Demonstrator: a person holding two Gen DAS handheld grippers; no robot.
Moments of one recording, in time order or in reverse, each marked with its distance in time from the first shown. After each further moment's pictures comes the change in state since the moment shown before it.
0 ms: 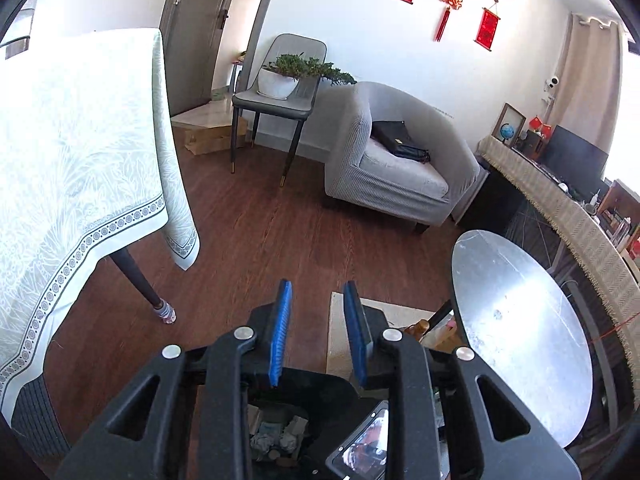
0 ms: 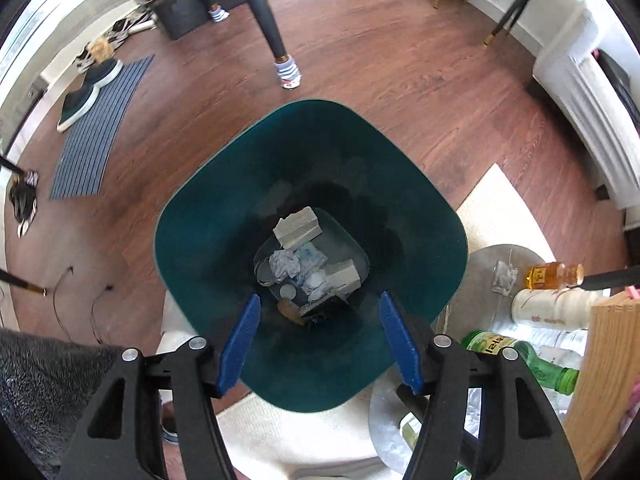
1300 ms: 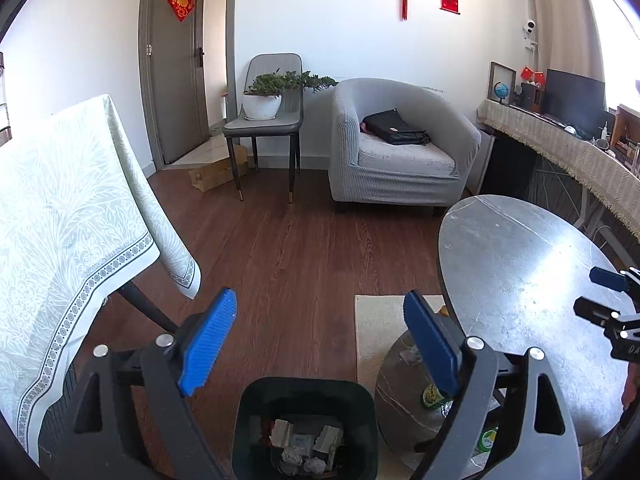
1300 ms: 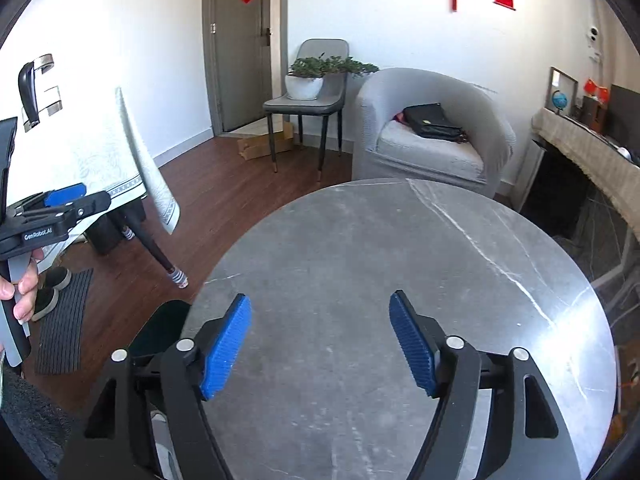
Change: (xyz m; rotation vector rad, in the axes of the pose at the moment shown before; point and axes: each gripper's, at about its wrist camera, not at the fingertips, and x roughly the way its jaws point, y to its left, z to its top) left arm 0.020 -0.080 -0.029 0.228 -0.028 0.138; right arm -0.241 -0.192 -0.158 0.457 -0.646 -0.247
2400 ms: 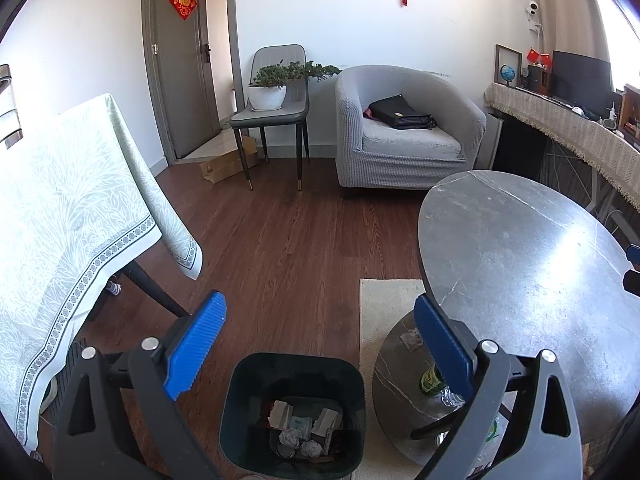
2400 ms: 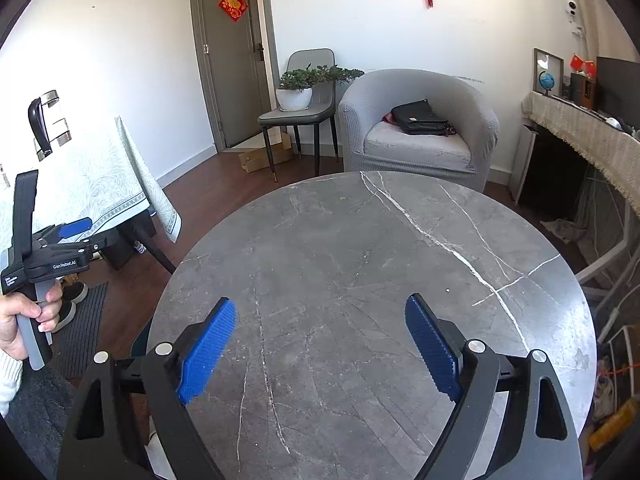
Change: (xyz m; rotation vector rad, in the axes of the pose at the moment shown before) left arm -0.009 -0.044 -0.018 0.027 0.026 0.069; right arm -0.045 -0.066 -0.028 0.045 -0.021 0.085
